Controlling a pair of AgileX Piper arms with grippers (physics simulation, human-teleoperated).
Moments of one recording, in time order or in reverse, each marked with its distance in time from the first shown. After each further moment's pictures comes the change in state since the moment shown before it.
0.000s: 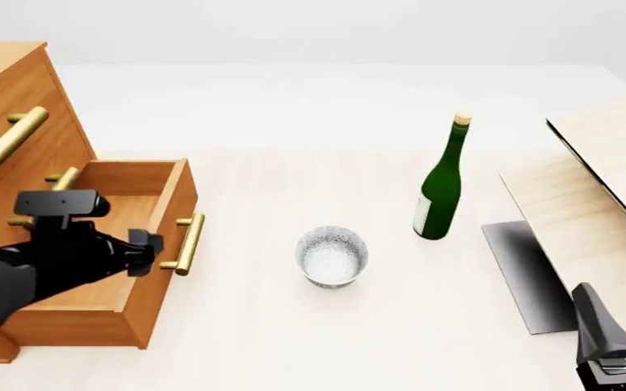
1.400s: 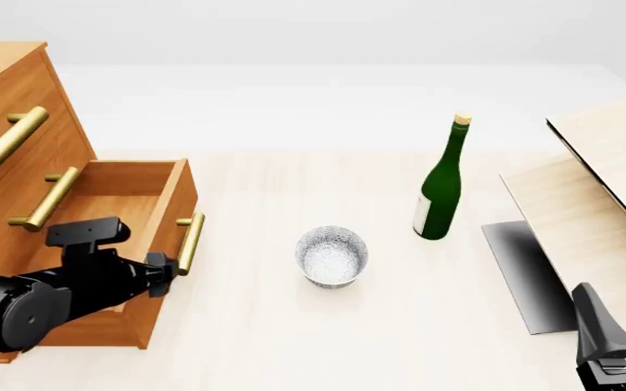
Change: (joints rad) left arm -0.027 0.156 0.090 -0.159 -0.137; right arm 0.000 0.000 0.000 0.000 0.000
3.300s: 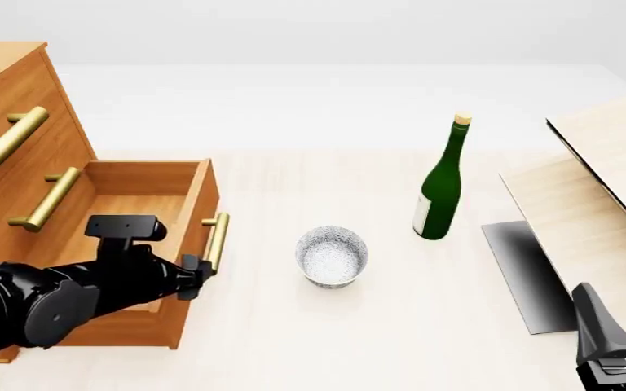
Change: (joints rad) left arm -0.155 0.018 -0.052 0.023 0.017; right arm 0.000 0.000 0.000 0.000 0.000
